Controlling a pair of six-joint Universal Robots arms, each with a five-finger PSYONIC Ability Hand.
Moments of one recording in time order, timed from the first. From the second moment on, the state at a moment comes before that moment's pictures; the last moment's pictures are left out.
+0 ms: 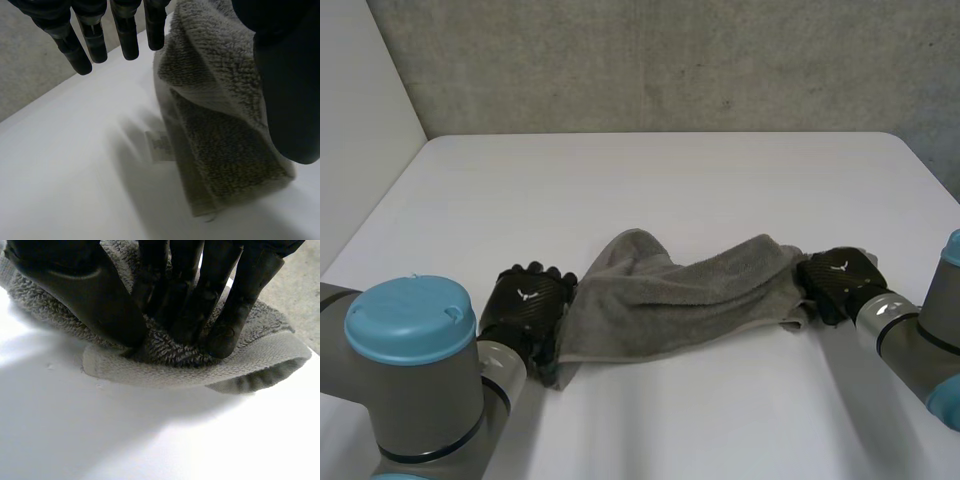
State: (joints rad) left arm 4.10 -1.91 -1.81 3.34 -1.77 3.36; right arm 1.71 -1.03 1.73 -0.27 1.31 2.60; left_hand 0.28 0.28 0.27 0.29 0.24; right_hand 1.32 1.30 1.31 1.33 1.14
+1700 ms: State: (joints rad) left arm 4.21 -1.83 -1.63 3.39 -1.75 3.60; right arm 1.67 -1.30 1.36 0.38 1.21 2.41; left_hand 1.42 1.49 1.54 1.51 1.50; right_hand 1.32 1.30 1.33 1.34 1.15
